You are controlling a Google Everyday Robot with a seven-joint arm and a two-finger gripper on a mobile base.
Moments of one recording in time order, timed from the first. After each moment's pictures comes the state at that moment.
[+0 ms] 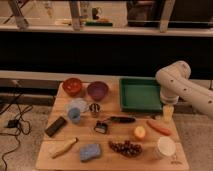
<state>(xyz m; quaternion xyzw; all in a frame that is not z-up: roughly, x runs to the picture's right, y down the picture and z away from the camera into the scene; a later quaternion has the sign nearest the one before) 0.339 0.094 0.750 -0.30 0.16 0.09 0.94</state>
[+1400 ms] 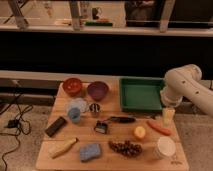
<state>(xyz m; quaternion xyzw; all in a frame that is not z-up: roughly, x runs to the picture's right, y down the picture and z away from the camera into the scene) 0.314 0.102 0.741 -0.30 0.03 0.07 0.95</state>
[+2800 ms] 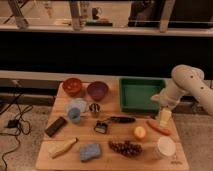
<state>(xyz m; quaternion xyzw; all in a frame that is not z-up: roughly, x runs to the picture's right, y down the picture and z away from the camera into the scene) 0.270 0.128 0.740 -0.40 -0.13 0.09 0.90</state>
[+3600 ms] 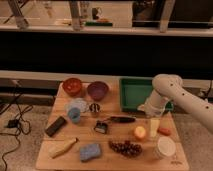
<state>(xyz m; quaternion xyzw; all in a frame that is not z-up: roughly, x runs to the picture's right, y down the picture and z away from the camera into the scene) 0.194 0.180 0.736 -0.44 -0.14 0.00 0.89</state>
